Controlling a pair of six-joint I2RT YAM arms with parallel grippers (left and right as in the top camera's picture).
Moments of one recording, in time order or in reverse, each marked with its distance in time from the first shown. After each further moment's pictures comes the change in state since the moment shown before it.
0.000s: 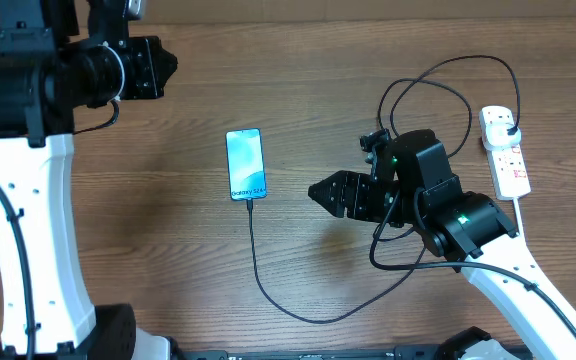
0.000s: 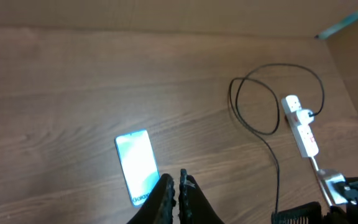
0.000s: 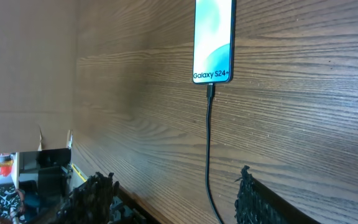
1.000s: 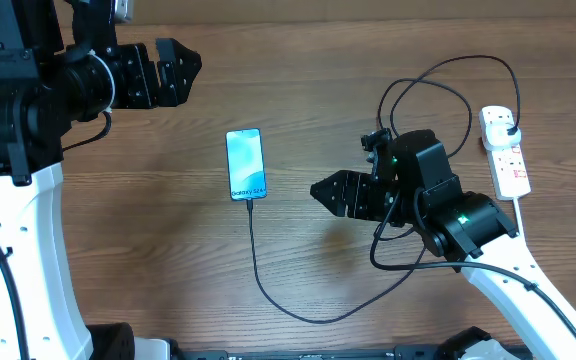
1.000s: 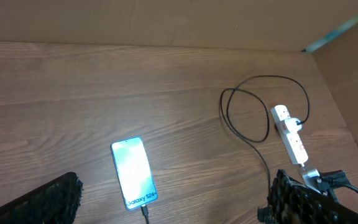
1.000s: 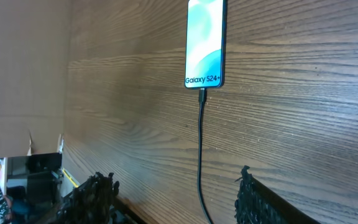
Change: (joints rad) left arm 0.000 -0.074 0.003 0.002 0.003 -0.033; right arm 0.000 0.000 0.000 -0.003 0.034 -0.019
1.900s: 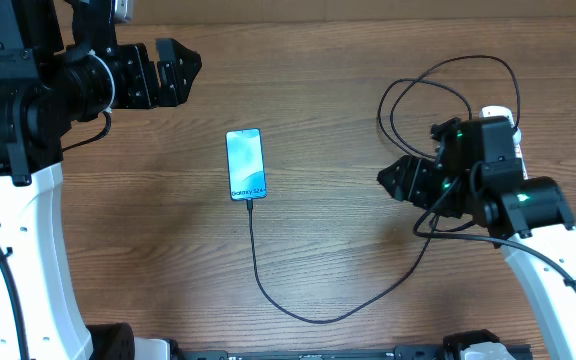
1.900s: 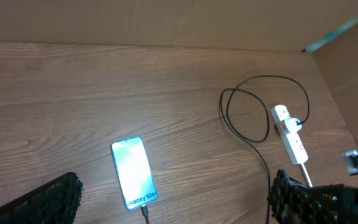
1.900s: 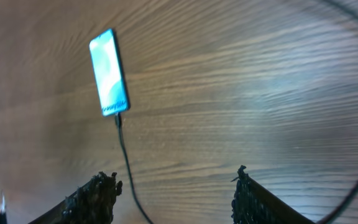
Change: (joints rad) left arm 0.000 0.000 0.000 0.000 0.000 0.000; right arm -0.304 0.000 0.141 -0.370 0.111 -0.168
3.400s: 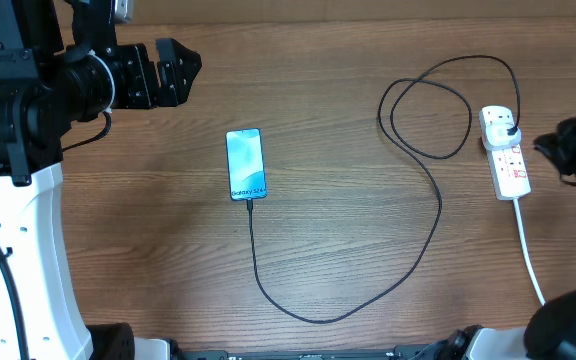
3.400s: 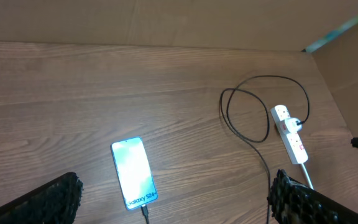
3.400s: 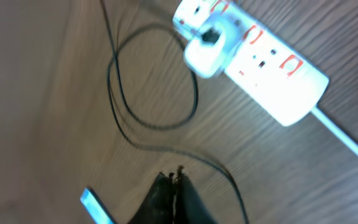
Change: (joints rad) left arm 0.000 0.000 0.000 0.000 0.000 0.000; right arm -0.768 0.407 0.380 -0.133 -0.134 -0.102
